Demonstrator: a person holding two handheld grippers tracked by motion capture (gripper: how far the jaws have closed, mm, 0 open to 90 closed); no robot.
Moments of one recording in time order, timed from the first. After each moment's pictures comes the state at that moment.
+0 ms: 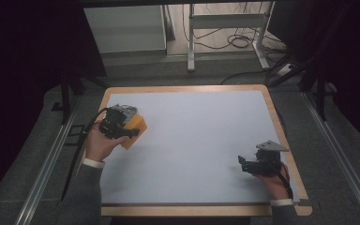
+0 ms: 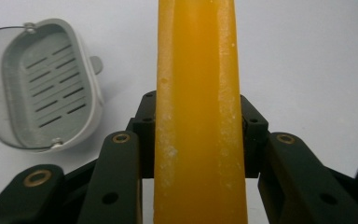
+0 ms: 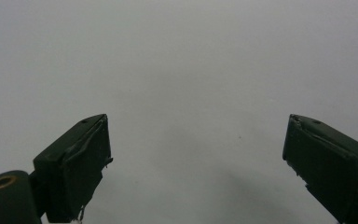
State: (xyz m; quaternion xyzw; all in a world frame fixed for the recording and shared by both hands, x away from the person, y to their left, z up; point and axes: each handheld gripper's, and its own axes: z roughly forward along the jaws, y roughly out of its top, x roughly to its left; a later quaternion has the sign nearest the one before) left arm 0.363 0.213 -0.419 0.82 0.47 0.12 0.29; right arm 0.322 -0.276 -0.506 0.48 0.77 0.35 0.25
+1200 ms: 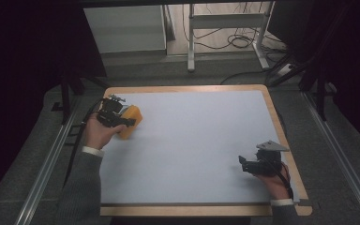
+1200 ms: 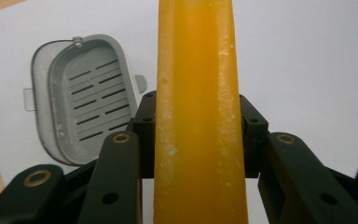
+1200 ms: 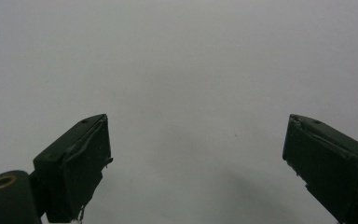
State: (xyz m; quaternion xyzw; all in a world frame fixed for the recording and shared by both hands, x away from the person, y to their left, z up) left arm 0.397 0.231 -0.415 0.80 0.51 0.12 0.29; right arm 0.323 -0.277 -0.507 0.48 0.77 0.34 0.25
